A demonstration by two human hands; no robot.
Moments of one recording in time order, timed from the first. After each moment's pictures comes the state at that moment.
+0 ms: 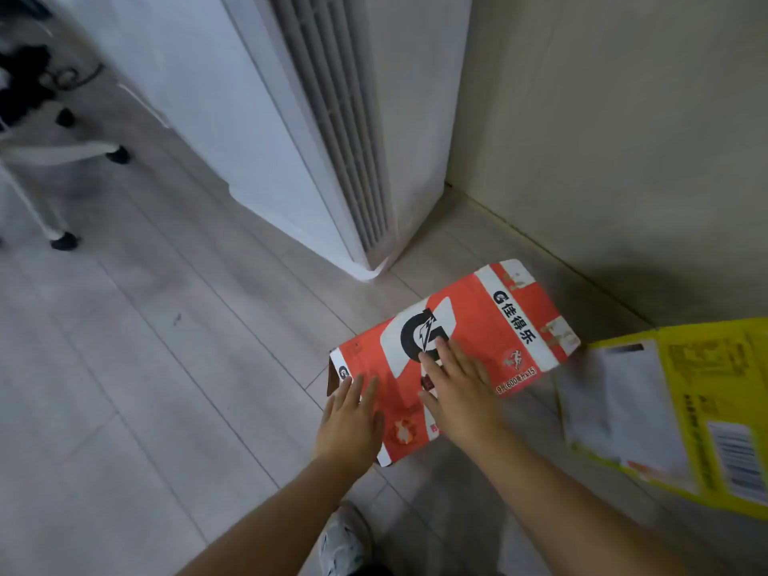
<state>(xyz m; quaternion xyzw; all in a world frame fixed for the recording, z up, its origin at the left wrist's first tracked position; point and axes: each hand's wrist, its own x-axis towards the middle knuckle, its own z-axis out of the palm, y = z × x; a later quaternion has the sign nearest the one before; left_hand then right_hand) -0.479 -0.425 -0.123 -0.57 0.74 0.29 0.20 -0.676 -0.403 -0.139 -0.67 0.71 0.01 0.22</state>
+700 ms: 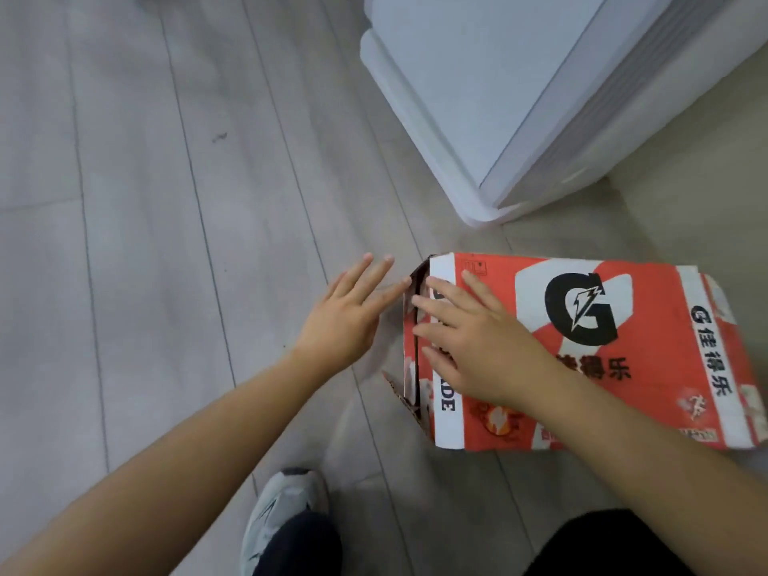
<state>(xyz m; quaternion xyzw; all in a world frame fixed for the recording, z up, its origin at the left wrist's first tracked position) -0.339 -0.440 -0.358 -0.55 0.81 0.13 -0.17 -0.562 -0.453 -0.248 -0.94 0.33 0.08 0.04</state>
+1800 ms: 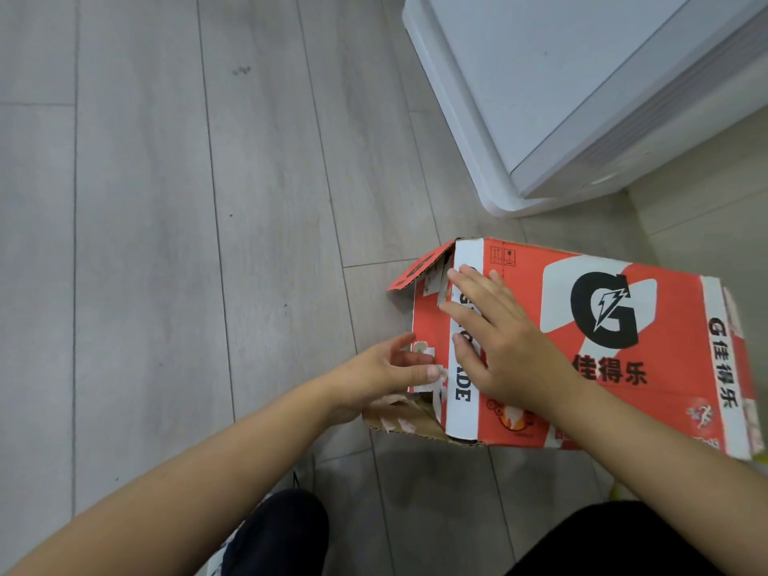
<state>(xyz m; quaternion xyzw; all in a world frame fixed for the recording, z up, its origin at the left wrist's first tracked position) -0.385 -0.361 -0.356 -0.44 0.24 0.82 -0.27 -0.573 -0.435 -0.277 -0.94 0.32 -0.02 0.11</state>
